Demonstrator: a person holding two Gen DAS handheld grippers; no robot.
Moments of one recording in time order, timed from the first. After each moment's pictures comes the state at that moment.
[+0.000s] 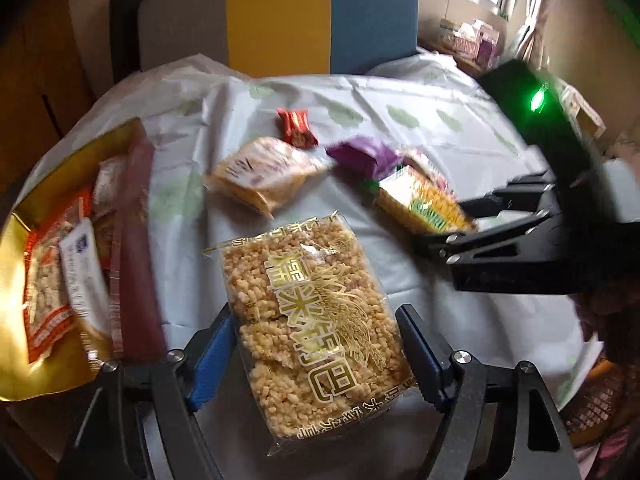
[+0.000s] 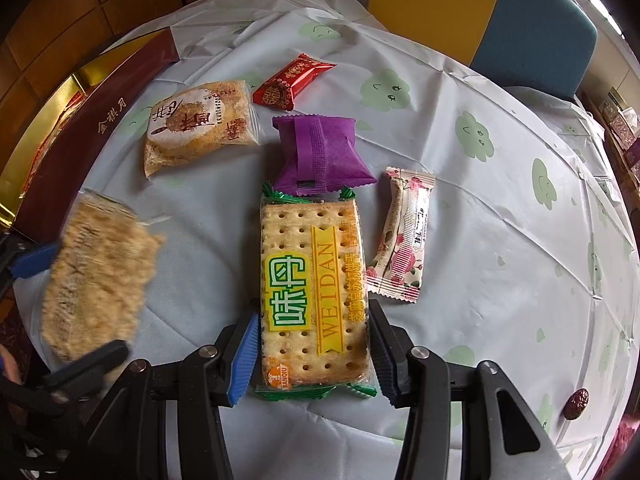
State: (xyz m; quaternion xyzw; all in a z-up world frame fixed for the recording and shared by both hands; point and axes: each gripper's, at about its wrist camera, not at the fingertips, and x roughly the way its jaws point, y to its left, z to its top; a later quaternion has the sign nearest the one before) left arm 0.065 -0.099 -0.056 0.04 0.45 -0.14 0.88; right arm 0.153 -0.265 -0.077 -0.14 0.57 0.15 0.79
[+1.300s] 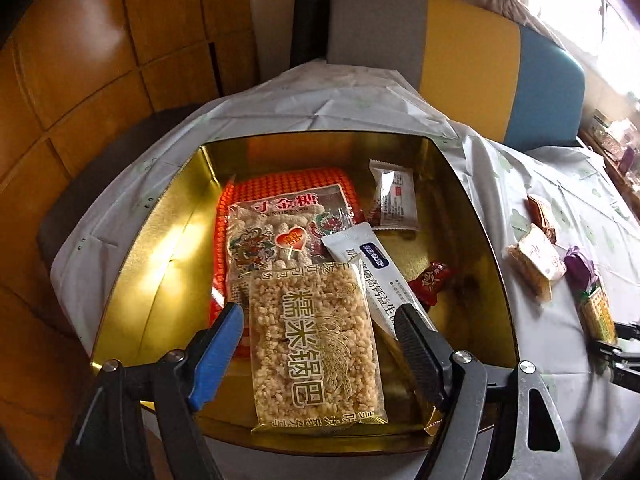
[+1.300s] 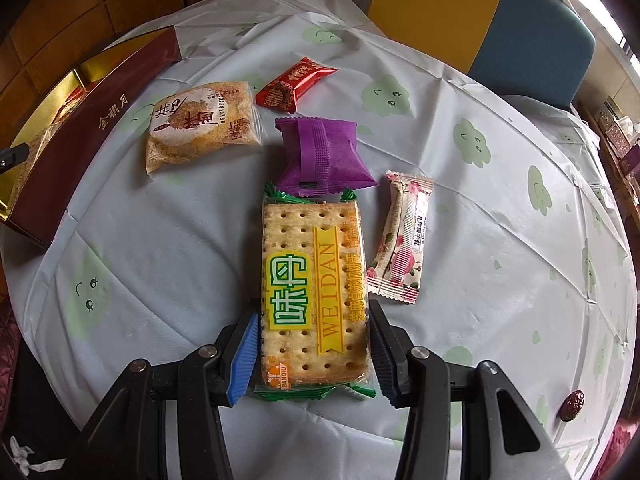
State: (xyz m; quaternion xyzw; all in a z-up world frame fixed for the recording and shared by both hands) left arm 0.083 0.079 -0.037 -0.04 0.42 0.11 0.90; right arm 0.145 -0.263 -0.074 -0.15 0.56 0.14 0.80
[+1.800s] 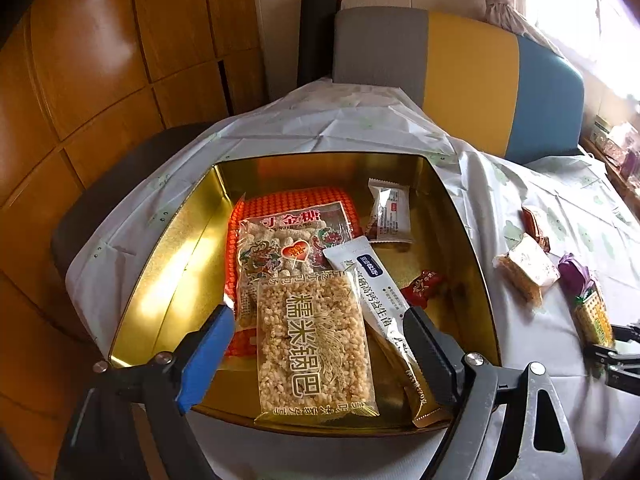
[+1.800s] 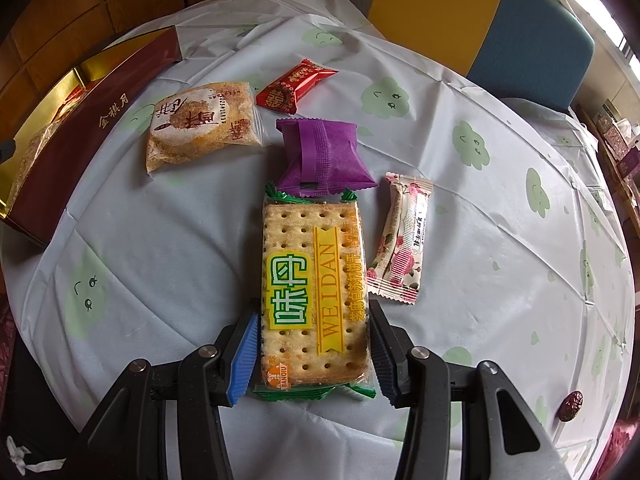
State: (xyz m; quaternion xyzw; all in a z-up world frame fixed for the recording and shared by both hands) left arm 0.069 0.068 -0.023 -0.03 0.39 0.13 0.91; right arm 0.143 -0.261 -0.074 -0.15 0.56 0.14 0.80
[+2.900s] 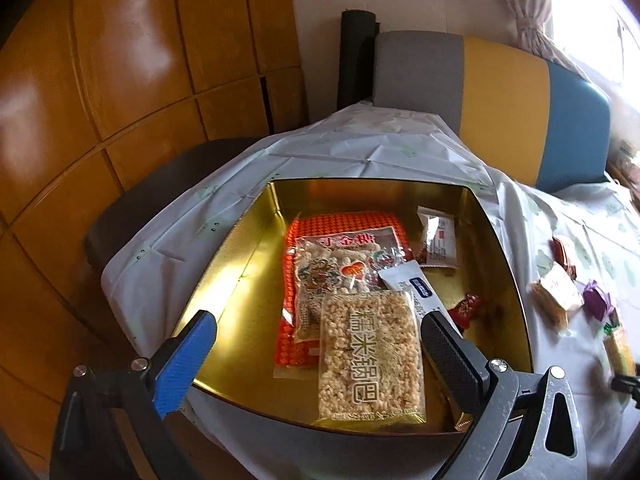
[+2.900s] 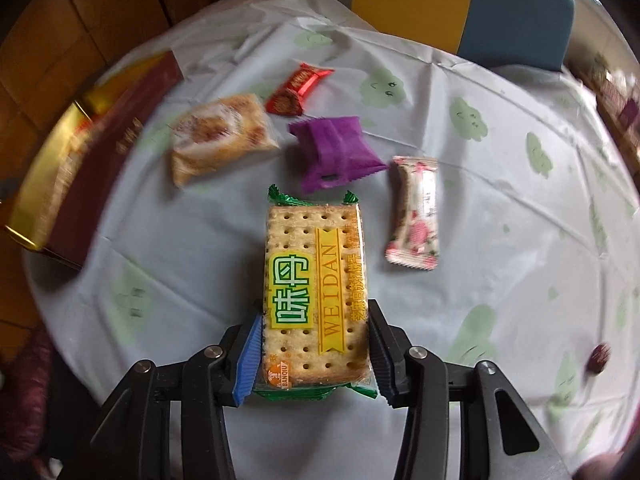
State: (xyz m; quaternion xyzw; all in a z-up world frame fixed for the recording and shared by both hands) left arm 0.048 0.097 -0.008 -0.04 0.35 0.20 0.92; right arm 0.132 -0.265 -0.058 -0.05 0.58 0.15 0.80
